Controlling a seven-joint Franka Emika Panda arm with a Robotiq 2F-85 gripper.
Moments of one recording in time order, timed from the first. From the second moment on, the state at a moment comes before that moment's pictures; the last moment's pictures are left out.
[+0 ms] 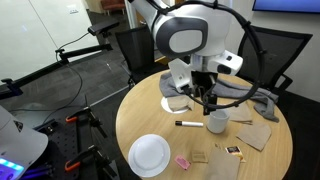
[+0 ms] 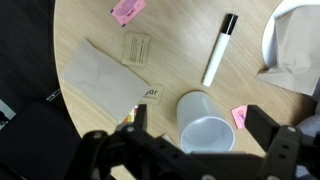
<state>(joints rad) -0.21 0.53 -0.11 -1.98 0.07 2.57 0.04</state>
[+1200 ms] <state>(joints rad) -0.12 0.53 -0.04 -2.22 0.23 2.84 0.17</state>
